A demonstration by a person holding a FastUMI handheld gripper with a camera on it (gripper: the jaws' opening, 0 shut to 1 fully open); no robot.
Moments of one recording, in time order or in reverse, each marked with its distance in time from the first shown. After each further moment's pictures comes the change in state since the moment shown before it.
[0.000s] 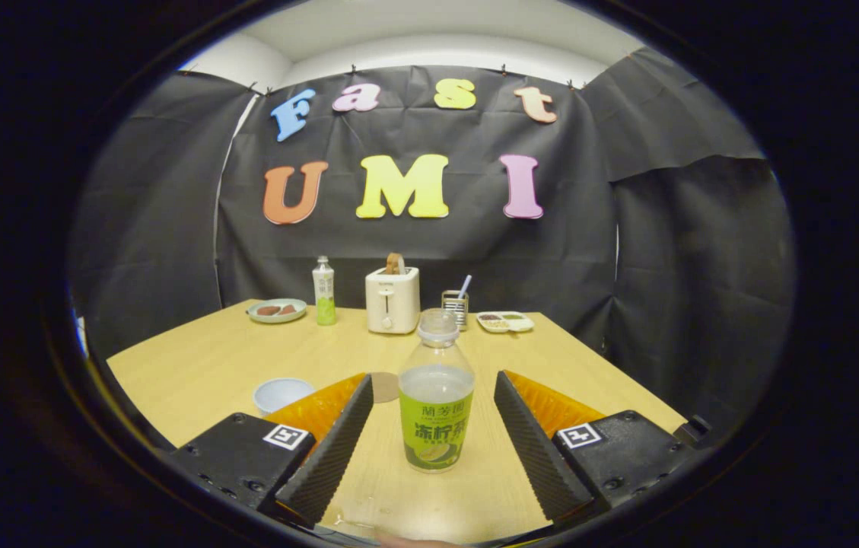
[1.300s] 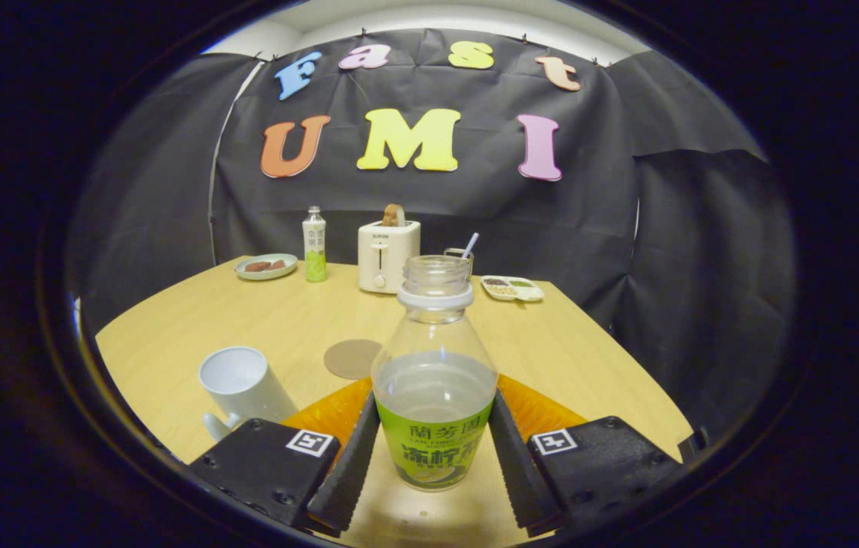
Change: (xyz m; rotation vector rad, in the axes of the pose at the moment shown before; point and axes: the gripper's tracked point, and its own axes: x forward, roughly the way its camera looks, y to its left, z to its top) arm 0.045 -0.023 -0.013 -0.112 0.156 0.005
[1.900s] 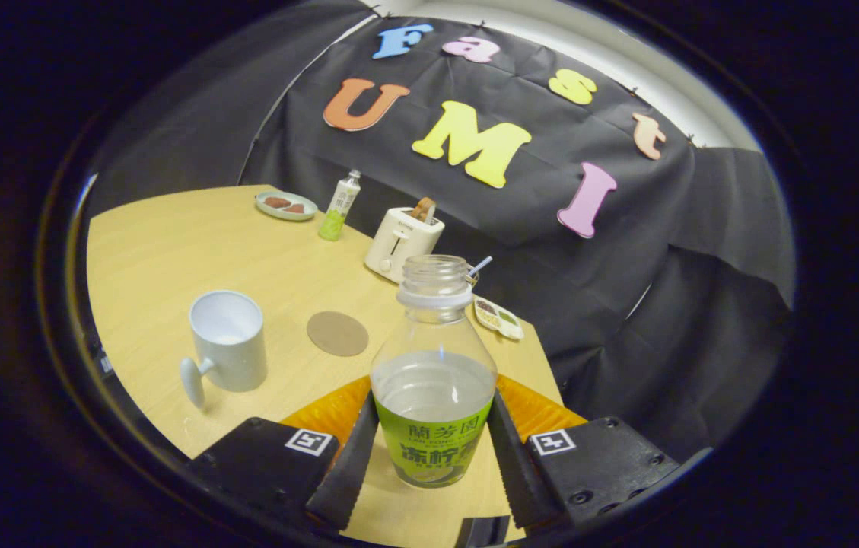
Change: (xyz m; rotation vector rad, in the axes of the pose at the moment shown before) arm -0.021 -0.013 0.031 -0.444 0.051 -0.095
